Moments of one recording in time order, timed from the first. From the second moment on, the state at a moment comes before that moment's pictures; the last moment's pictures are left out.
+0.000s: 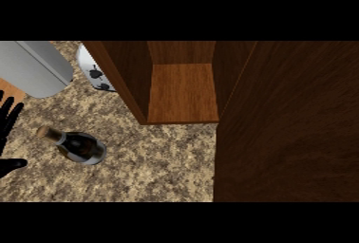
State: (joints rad) left arm -0.08 0.29 0.49 -1.46 0.51 -0.39 0.07; right arm 0.29 -0.15 0.13 -2.41 -0.30 0.21 0.29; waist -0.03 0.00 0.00
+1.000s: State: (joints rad) left arm -0.20 0.32 0.42 -0.81 0.31 -0.62 -0.34; right arm 0.33 -0.13 0.11 -2.40 -0.32 0.27 0.24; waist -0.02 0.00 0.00
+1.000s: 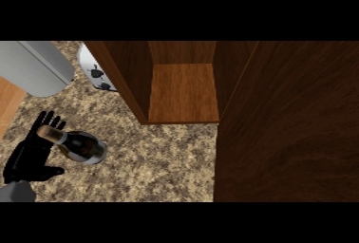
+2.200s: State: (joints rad) left arm -0.39 0.31 0.41 -0.32 0.24 -0.66 -0.53; right arm 0.35 -0.13 0.13 -2.39 -0.33 0.30 0.21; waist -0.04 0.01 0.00
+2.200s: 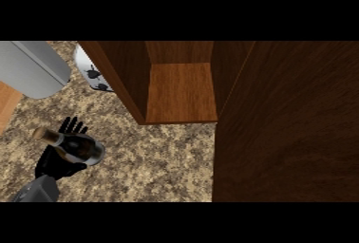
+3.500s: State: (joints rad) left arm -0.24 0.12 0.22 -0.72 0.03 -0.21 -0.85; right arm 0.36 -0.15 0.12 -2.39 -0.32 0.28 0.21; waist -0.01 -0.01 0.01
